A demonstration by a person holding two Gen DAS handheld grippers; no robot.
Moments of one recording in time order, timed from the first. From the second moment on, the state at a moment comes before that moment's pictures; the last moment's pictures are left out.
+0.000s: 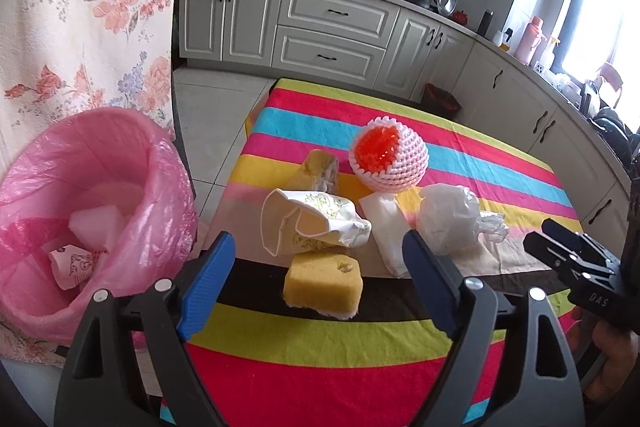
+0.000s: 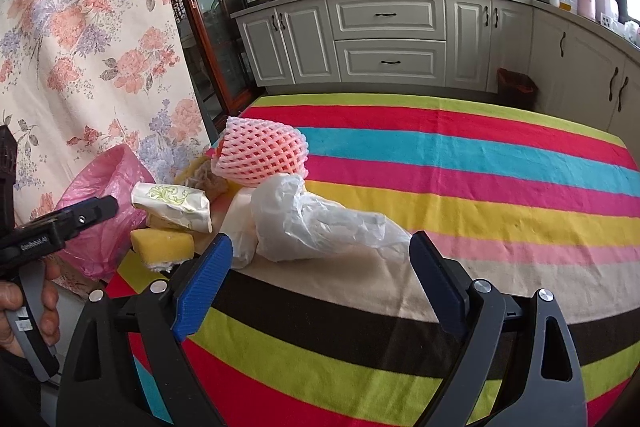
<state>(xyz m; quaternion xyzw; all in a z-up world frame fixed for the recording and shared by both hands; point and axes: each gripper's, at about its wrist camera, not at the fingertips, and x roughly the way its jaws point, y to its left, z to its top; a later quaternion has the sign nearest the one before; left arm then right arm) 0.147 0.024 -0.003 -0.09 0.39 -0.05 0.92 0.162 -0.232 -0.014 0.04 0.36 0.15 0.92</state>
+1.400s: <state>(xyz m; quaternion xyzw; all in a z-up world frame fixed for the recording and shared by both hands) 0.183 0.007 -0.041 -0.03 0.44 -0.12 0.89 0.216 -0.196 -0.056 0.00 0.42 0.20 0.89</state>
